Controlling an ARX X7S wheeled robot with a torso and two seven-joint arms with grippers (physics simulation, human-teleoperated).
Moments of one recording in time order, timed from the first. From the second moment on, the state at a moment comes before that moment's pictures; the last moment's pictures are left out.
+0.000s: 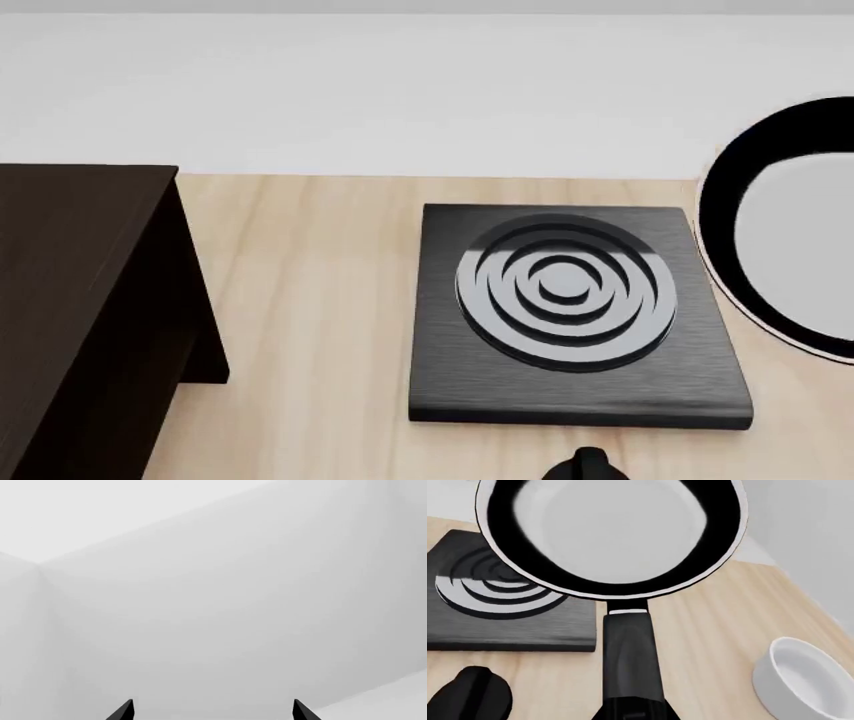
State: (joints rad) left arm -1.60 -0.27 0.26 0.43 -0.46 -1.49 -0.19; right arm 0.05 0.83 0.60 -0.70 1.06 1.34 0.37
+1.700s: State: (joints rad) left arm -1.61 -0.35 0.18 0.48 -0.66 -1.54 -0.34; right arm 1.05 0.92 -0.51 -0.66 2.09 1.37 1.08
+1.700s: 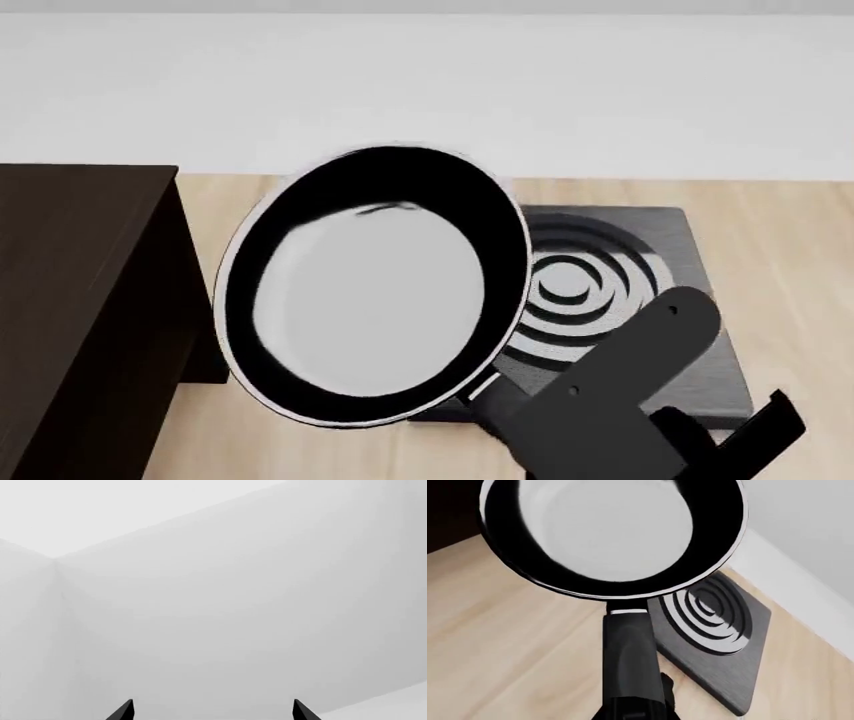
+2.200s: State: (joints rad) left arm -1.60 -0.37 0.19 0.47 -0.72 -1.52 -0.38; right arm 0.99 0.92 -0.55 -0.66 2.06 1.36 1.04
